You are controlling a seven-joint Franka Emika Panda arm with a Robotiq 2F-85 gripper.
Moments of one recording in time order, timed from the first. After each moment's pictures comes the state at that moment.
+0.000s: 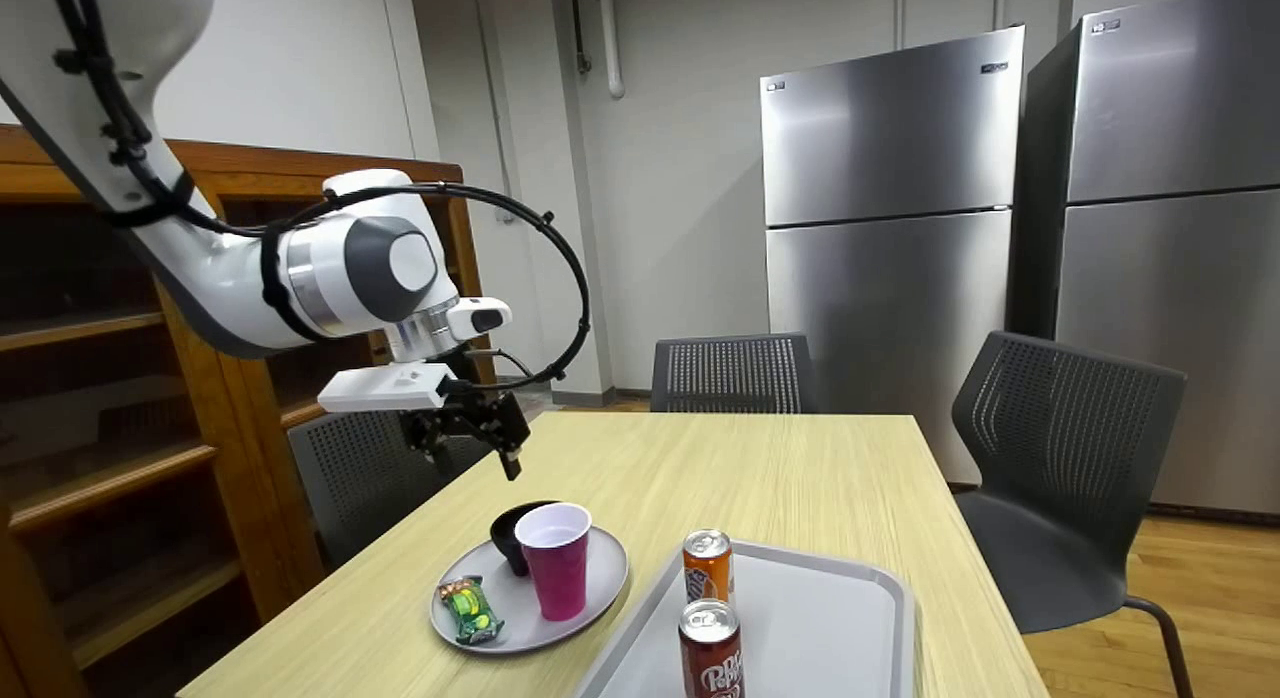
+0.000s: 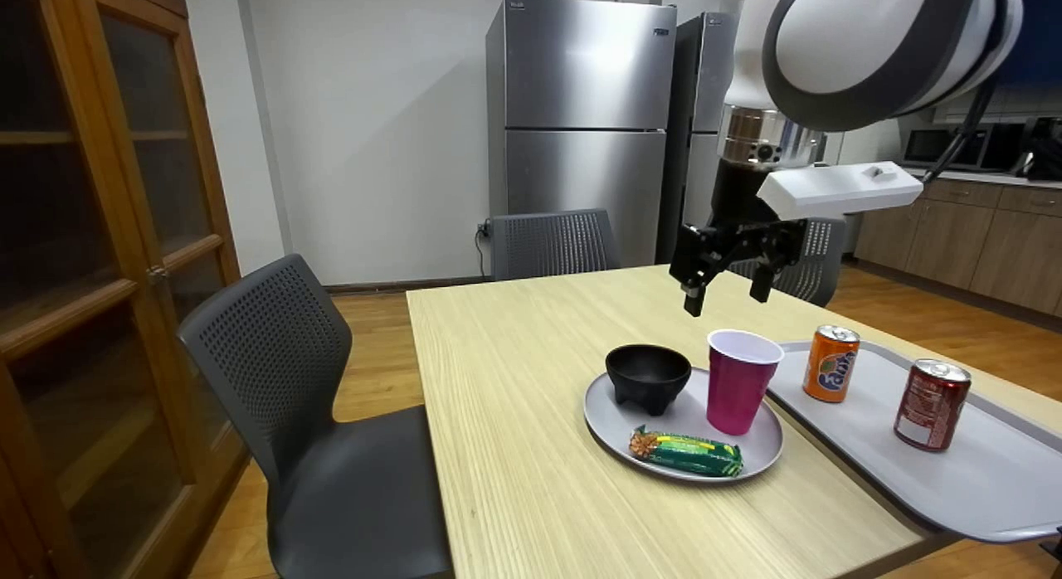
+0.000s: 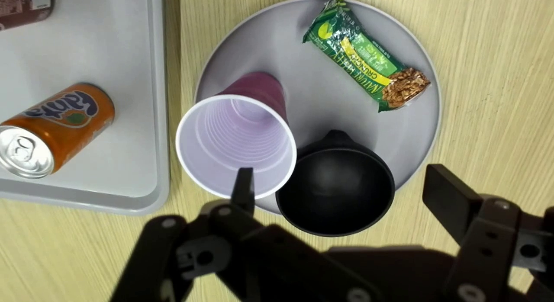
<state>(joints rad) 0.00 -0.08 0.11 -2.62 -0.20 2.71 0.21</state>
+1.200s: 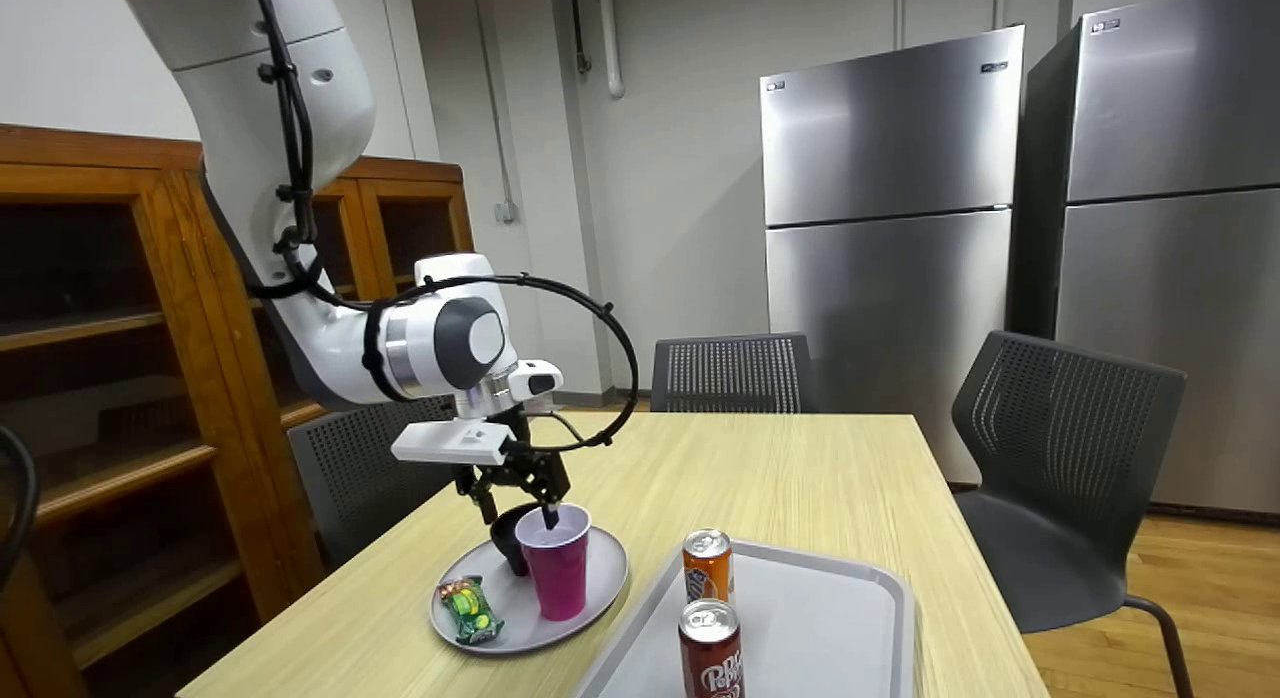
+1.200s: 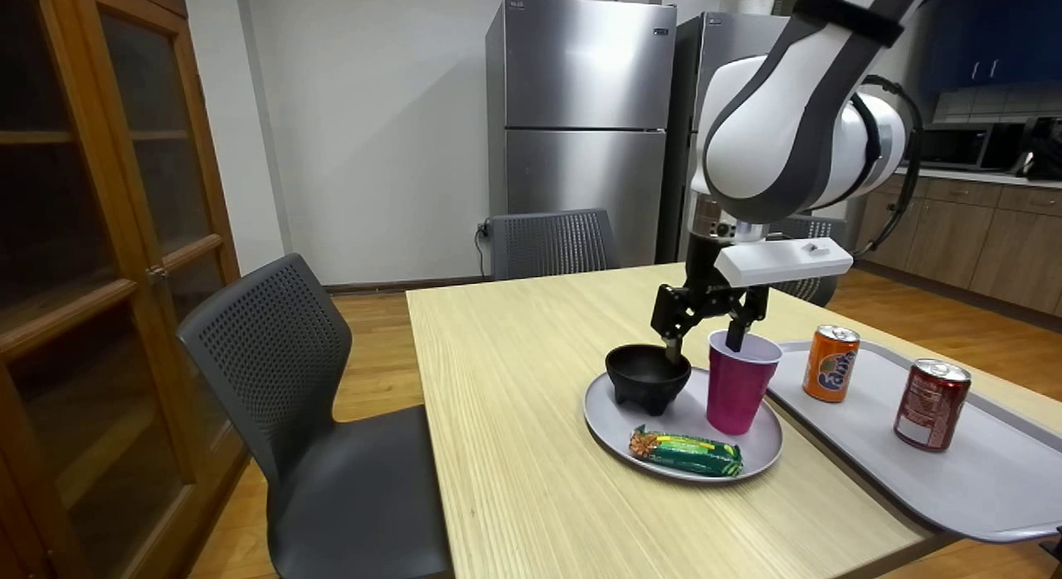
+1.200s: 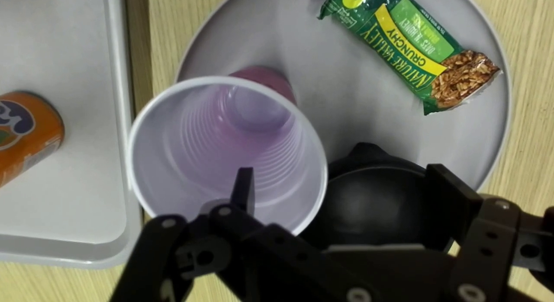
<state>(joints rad) 0.02 0.26 0.04 -2.44 -0.18 2.78 0.18</state>
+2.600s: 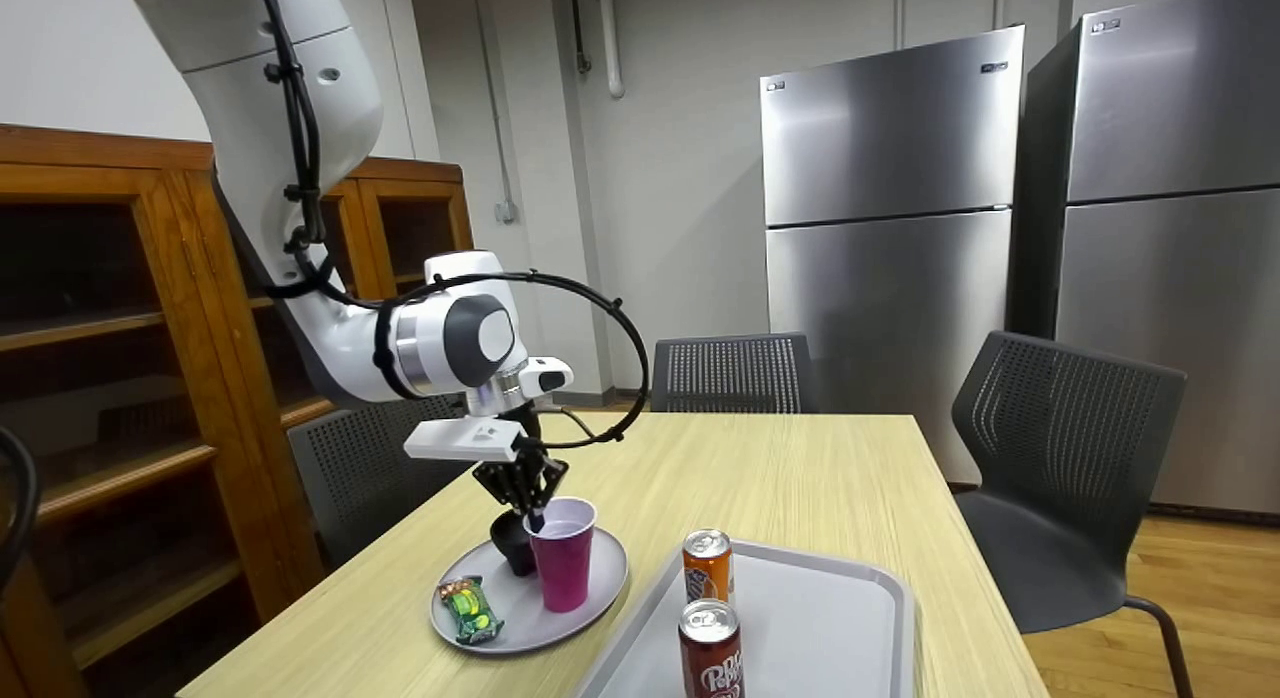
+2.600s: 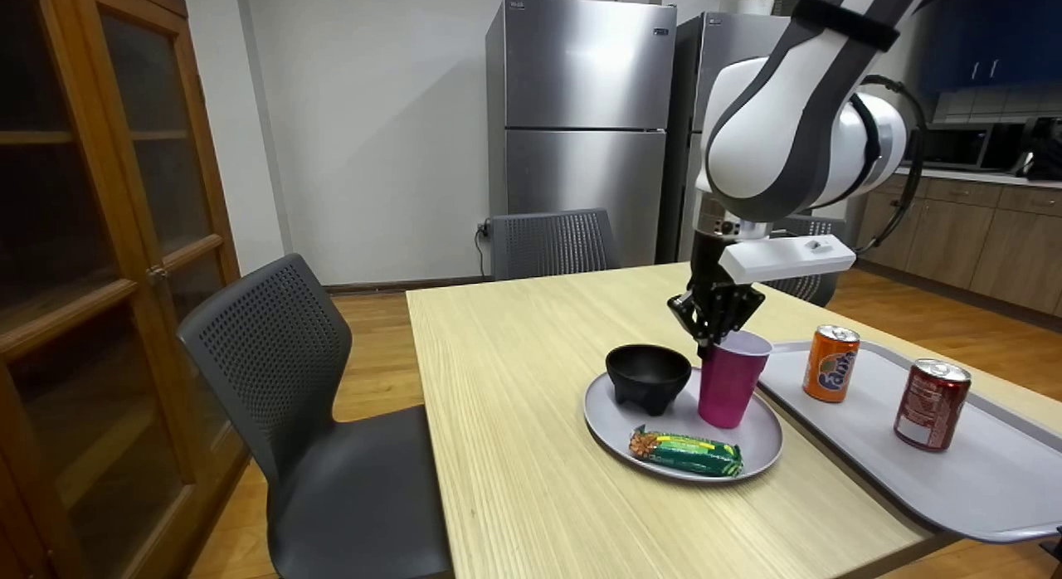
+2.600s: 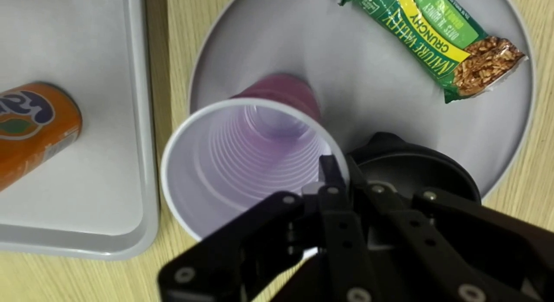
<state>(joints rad) 0.04 0.26 -0.01 -2.42 -0.18 2.78 0.17</state>
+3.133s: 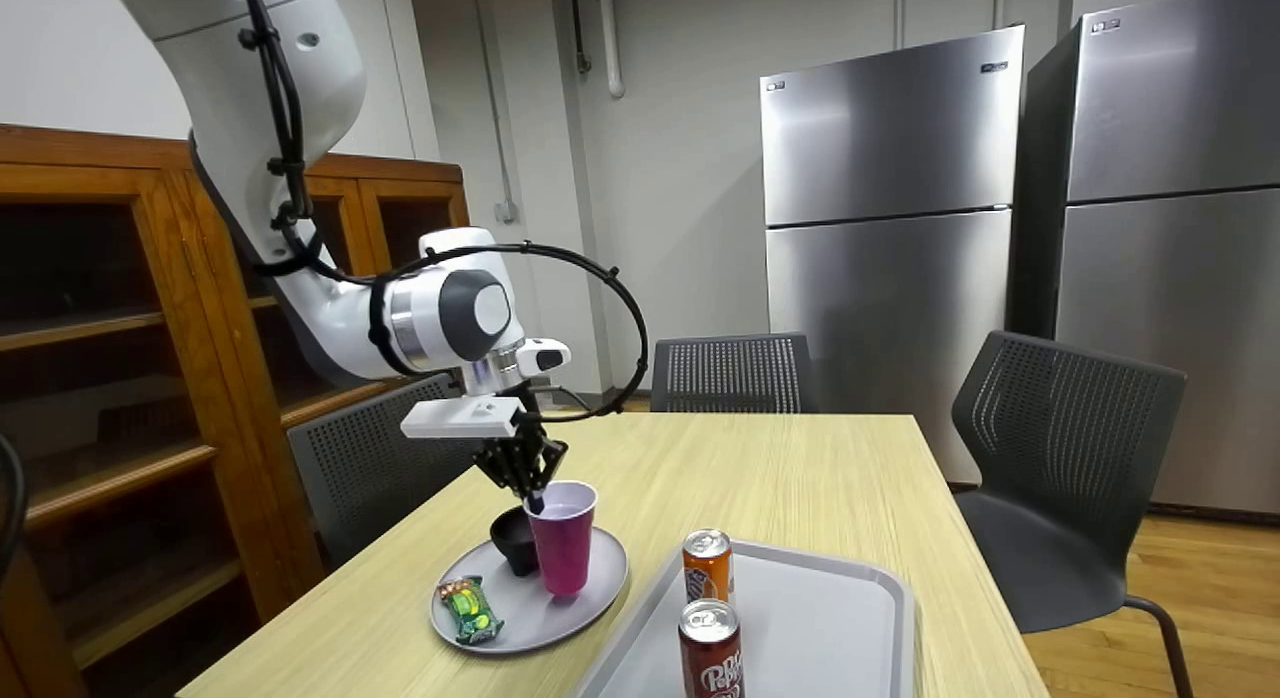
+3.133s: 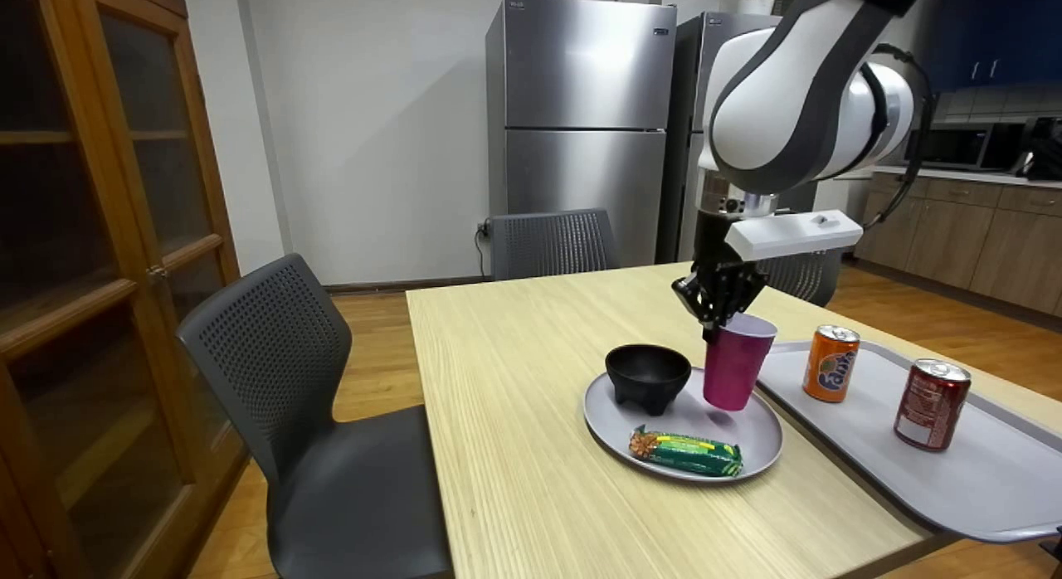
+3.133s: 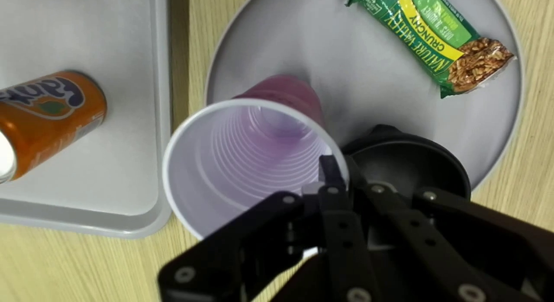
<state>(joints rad) 0.04 0.20 -0.01 -2.42 -0.20 2.71 0.16</state>
